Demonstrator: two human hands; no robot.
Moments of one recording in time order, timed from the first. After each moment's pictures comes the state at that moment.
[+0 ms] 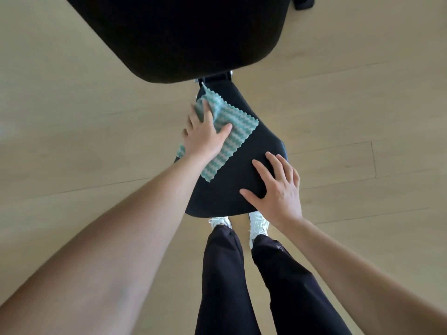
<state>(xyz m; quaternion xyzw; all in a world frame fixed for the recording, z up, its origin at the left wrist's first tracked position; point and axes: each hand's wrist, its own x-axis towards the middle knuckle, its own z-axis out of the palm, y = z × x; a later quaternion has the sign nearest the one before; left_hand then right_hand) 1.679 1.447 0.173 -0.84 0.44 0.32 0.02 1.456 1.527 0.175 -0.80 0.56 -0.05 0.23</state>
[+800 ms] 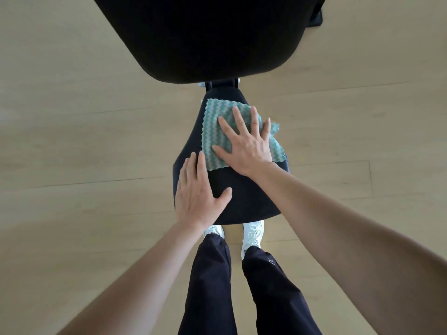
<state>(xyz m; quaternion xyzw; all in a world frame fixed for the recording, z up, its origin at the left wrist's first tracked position) 1.647 1.569 0.204 -0.84 0.48 0.25 -0.06 1.556 1.414 0.162 -0.86 0.45 0.12 0.20</state>
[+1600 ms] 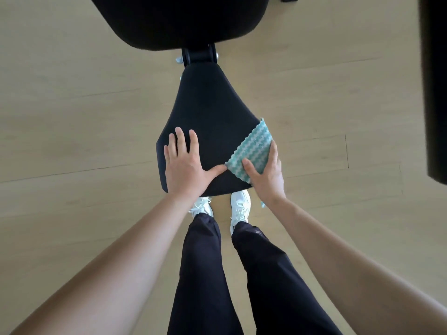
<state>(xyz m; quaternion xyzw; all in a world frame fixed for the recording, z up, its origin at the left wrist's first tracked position) 1.640 1.563 0.207 -0.83 0.51 0.22 0.01 1.450 1.522 0.190 -0.51 0.71 -0.04 0.48</state>
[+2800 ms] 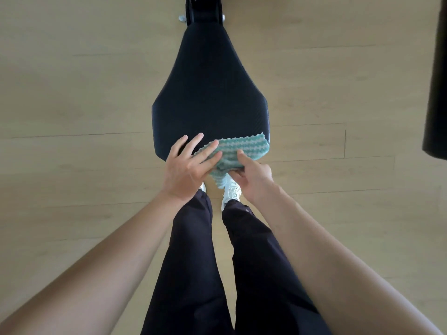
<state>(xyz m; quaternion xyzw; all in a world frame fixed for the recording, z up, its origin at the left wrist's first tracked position) 1.623 1.643 0.175 -0.66 0.74 -0.02 -0.13 1.460 1.558 0.224 -0.01 0.73 -0.13 0.67</state>
